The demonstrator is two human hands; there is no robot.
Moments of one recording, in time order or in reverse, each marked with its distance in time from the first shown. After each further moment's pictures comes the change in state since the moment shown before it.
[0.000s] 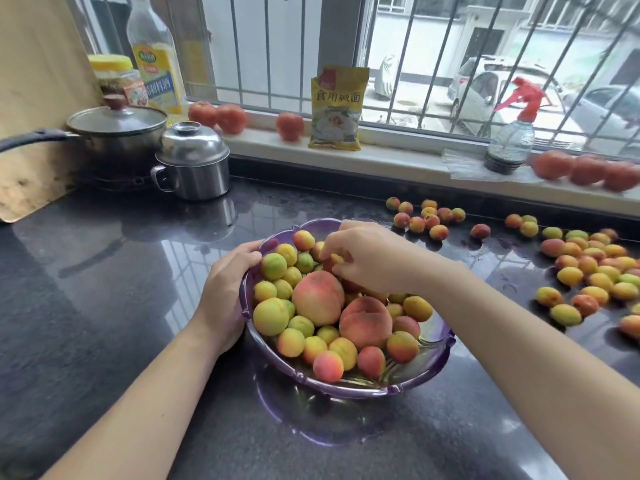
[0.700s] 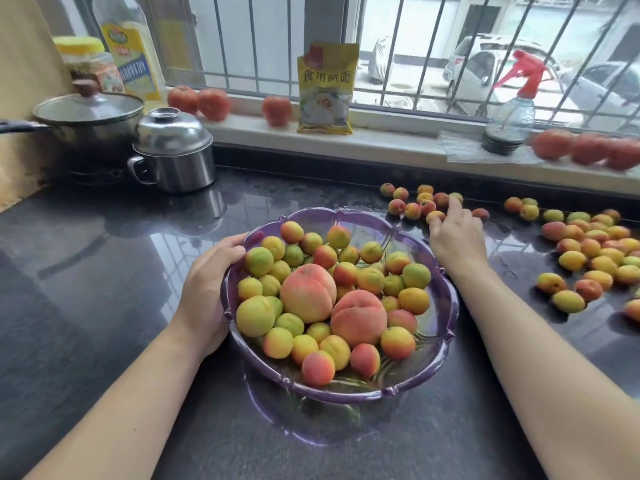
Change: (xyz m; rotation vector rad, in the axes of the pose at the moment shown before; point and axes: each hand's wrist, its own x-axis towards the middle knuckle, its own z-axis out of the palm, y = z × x) left_hand 0.001 -0.003 -0.002 0.016 -0.023 0.043; right_hand -0.010 0.183 0.066 0.039 0.518 0.794
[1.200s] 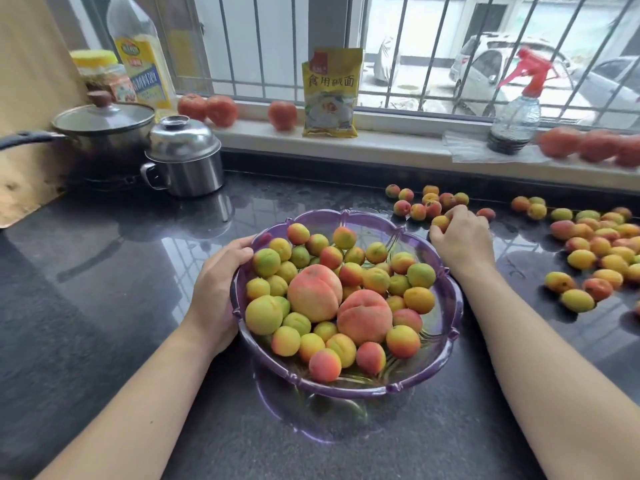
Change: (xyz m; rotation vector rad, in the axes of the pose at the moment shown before) left_hand 0.003 -0.001 -0.004 0.006 -0.003 -0.039; right_hand -0.012 -0.006 -0.009 0.036 0.065 0.012
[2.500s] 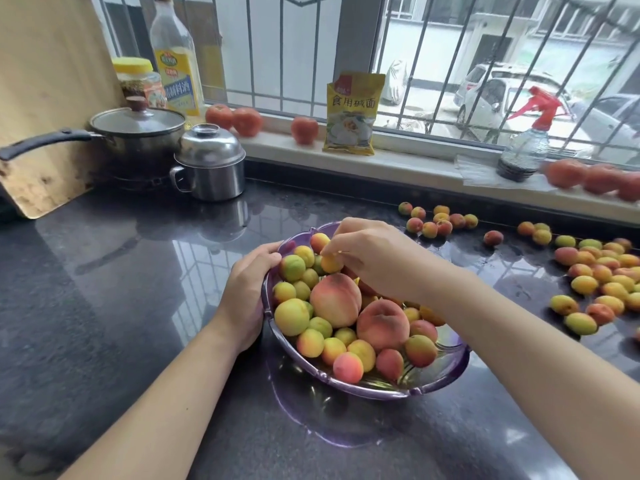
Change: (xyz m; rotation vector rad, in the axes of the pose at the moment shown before) left_hand -0.008 0.008 0.008 0.025 0.025 0.018; right_hand -0.081 -0.153 -0.064 0.058 -0.407 -1.018
